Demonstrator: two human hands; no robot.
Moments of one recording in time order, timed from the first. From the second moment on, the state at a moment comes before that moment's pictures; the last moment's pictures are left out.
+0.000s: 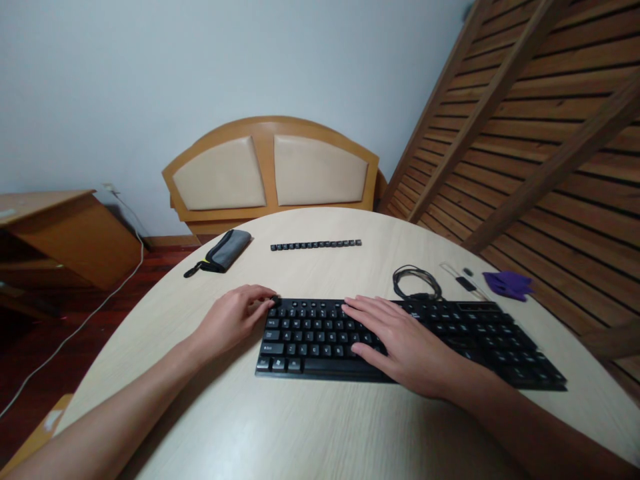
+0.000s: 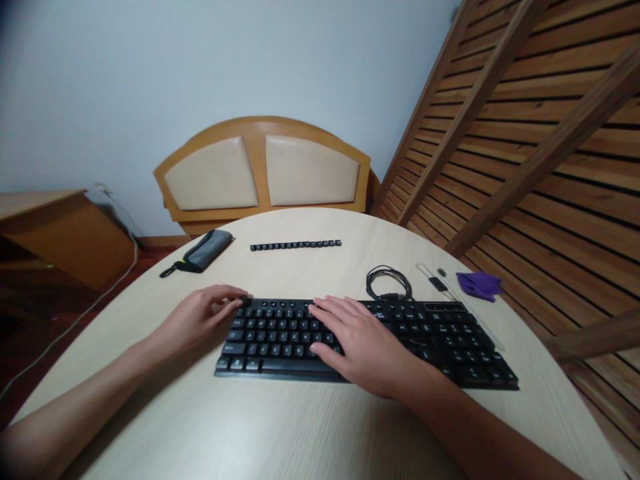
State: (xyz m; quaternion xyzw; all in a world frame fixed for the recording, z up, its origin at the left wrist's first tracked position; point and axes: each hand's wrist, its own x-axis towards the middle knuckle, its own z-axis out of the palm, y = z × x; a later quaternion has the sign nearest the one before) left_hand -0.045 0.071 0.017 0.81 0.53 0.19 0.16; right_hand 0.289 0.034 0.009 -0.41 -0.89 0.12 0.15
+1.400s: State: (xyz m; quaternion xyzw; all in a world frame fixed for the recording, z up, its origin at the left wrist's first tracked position) left_hand -0.049 0.070 0.011 0.82 0.47 0.25 0.20; right_hand 0.290 0.035 0.008 -0.41 -0.89 0.10 0.15
